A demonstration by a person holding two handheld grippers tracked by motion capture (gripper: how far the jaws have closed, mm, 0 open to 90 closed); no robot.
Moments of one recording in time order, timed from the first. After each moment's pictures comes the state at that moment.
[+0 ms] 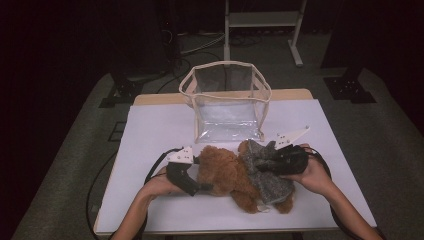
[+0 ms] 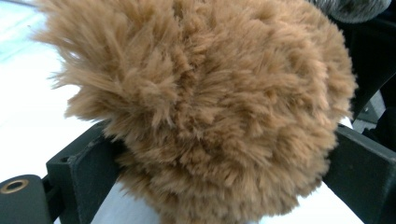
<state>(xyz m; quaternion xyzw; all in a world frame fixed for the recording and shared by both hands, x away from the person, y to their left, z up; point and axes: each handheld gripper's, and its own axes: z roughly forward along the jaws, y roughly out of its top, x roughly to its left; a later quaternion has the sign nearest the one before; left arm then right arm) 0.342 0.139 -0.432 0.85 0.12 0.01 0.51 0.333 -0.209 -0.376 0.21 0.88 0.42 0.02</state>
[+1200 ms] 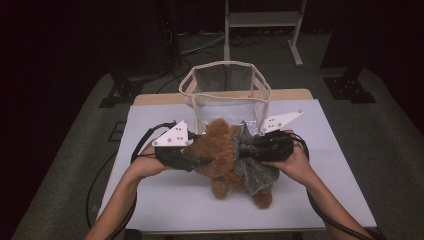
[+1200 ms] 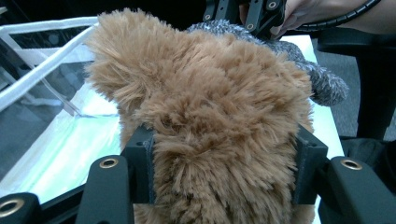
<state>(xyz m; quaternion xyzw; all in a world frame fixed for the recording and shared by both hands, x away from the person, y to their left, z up) 0.321 0.134 -0.296 0.86 0.02 0.14 0.49 0.340 -0.167 -0.326 0.17 0.83 0.53 0.00</state>
